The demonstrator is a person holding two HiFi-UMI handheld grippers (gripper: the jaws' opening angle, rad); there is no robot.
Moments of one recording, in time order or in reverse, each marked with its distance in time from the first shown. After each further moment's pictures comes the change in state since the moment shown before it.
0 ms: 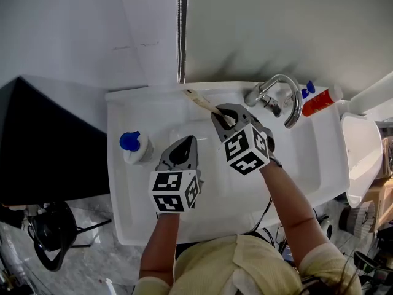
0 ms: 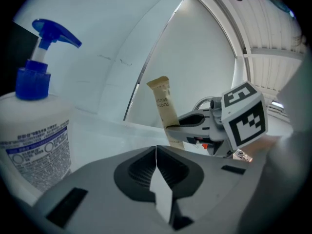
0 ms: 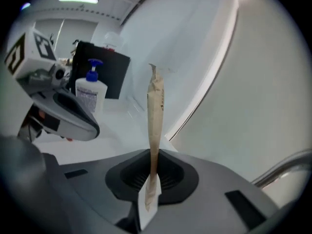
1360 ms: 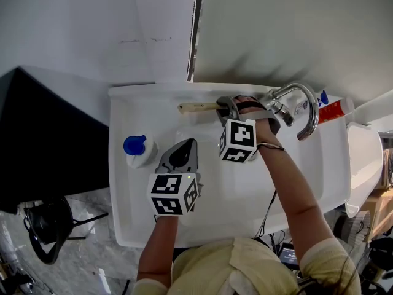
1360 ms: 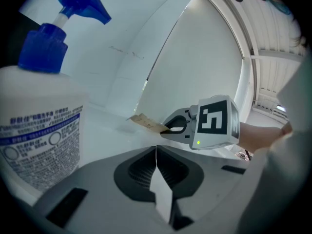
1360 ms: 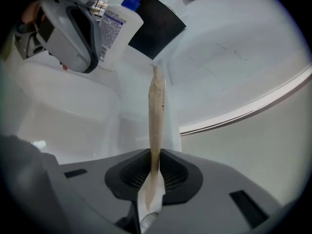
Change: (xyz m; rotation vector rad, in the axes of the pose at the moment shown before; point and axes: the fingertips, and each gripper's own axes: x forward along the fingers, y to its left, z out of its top) left arm 0.007 0.027 -0.012 -0.053 0.031 0.034; right arm 0.076 0.001 -0.034 -0.619 0.226 0.066
